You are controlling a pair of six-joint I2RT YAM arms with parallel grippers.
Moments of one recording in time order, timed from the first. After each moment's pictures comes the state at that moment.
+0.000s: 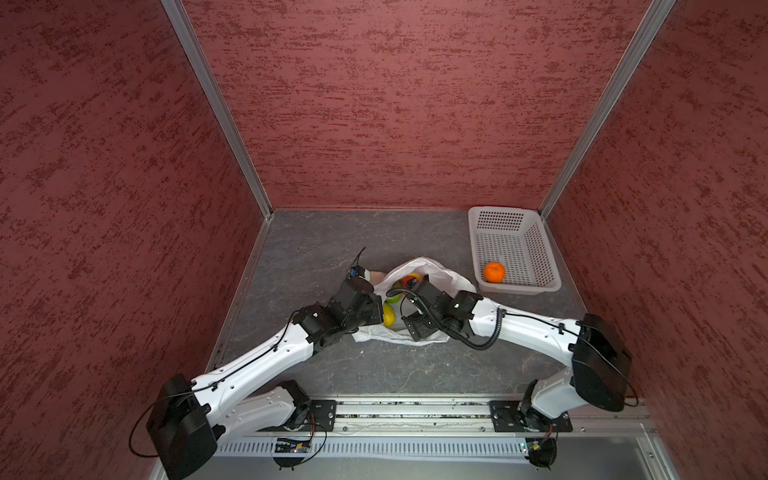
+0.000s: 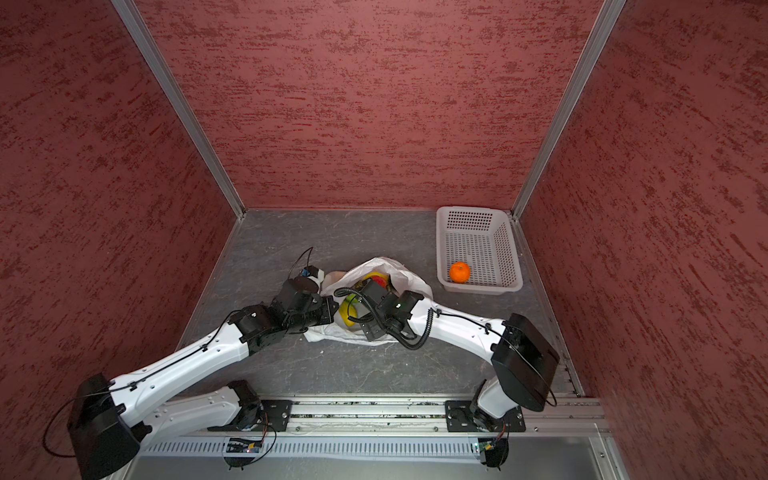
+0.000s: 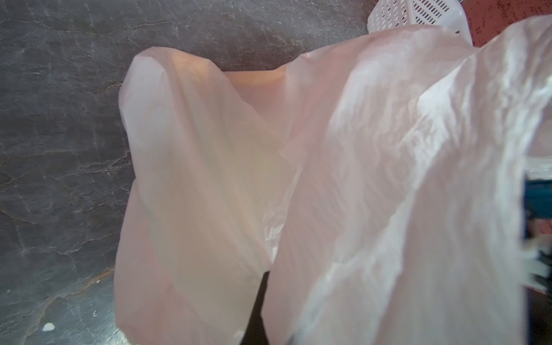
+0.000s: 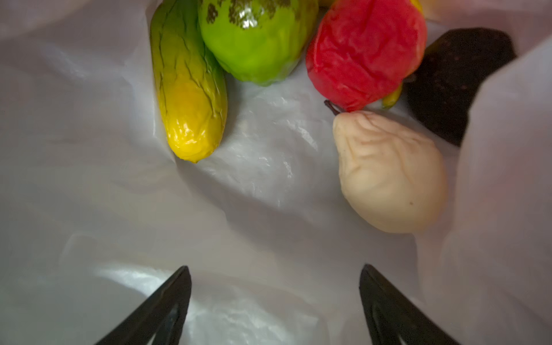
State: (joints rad) left arm -0.76 1.06 0.77 -0.47 -0.06 -0.81; right arm 0.93 1.55 1.06 -0.61 0.14 0.35
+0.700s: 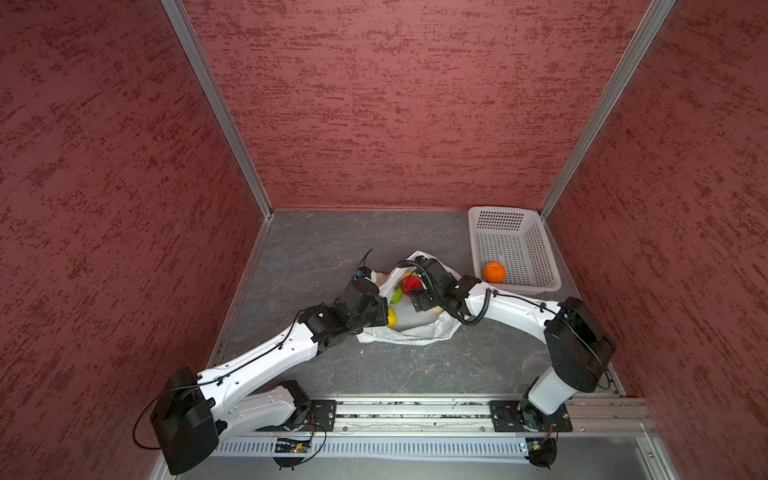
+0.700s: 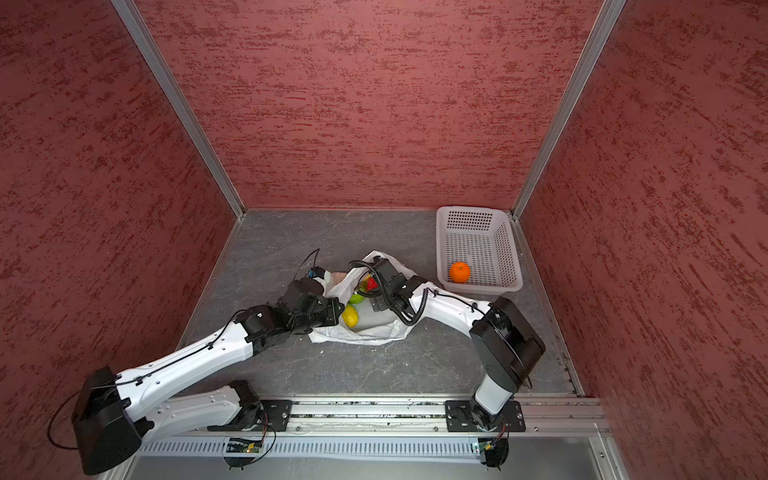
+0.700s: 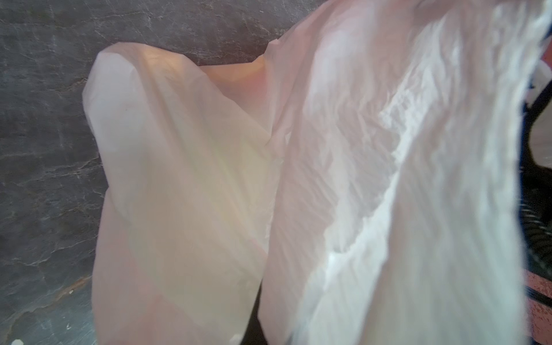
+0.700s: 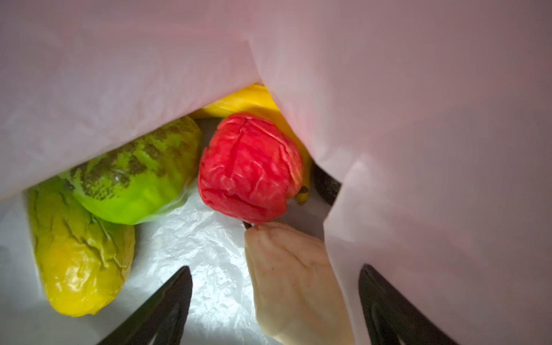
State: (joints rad) left arm -0.80 1.10 0.77 -0.43 -0.05 -0.81; right arm 0.76 1.66 1.09 -0.41 0.18 0.29
